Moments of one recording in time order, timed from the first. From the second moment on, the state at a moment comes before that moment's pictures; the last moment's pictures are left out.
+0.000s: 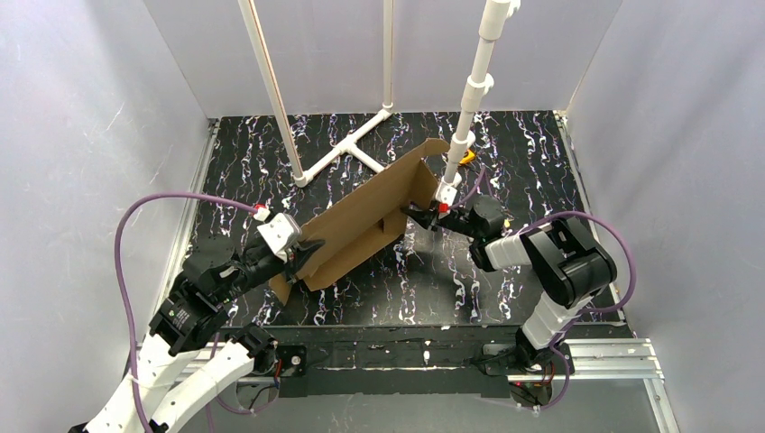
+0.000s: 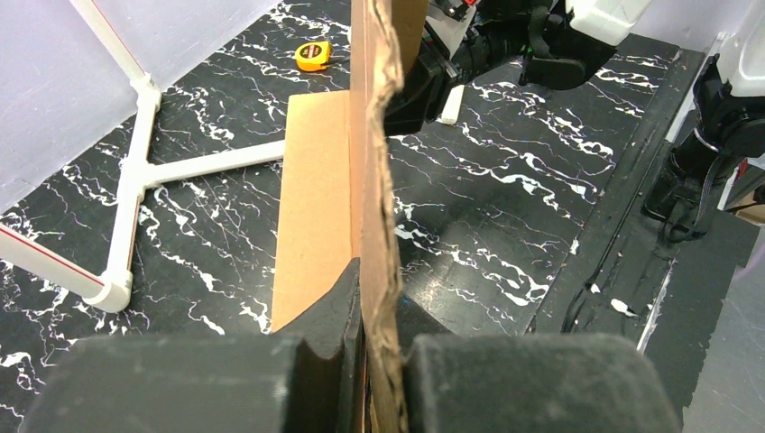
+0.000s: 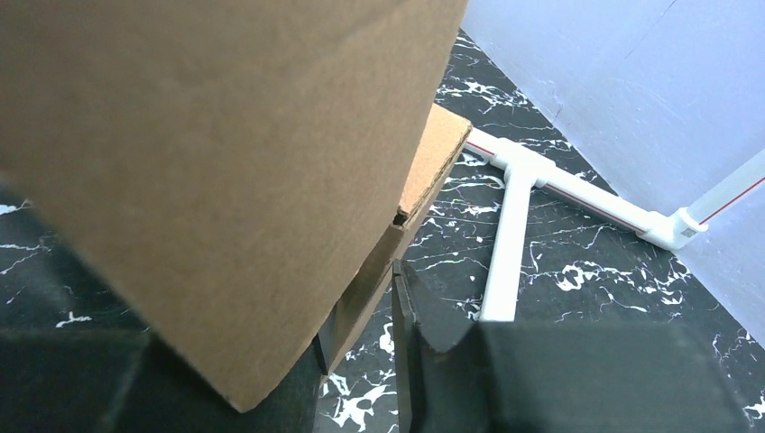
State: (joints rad) left arm -0.65 0.49 0.89 -0.55 0.27 0.15; right arm 0.48 1.70 0.54 1.25 -0.75 -0.25
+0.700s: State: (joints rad) left arm -0.65 0.51 1.01 -0.59 0.16 -0.03; right arm 0.49 1.45 0.84 0.43 -0.69 -0.37
